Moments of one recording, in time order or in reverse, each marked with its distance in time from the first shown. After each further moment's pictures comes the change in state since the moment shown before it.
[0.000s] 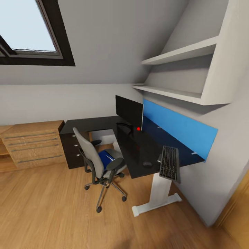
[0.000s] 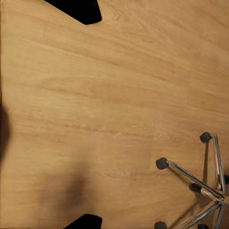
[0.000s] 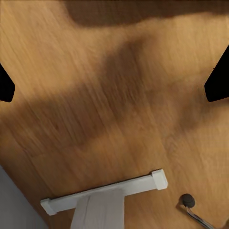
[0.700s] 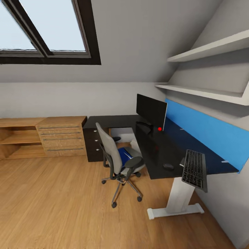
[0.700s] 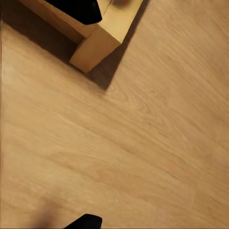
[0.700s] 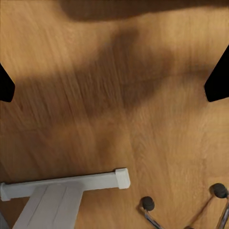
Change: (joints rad) left arm 0.000 -0.003 0.004 -0.003 0.001 0.008 0.258; right arm 0.000 -0.001 0.000 -0.001 0.000 0.000 0.000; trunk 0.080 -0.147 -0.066
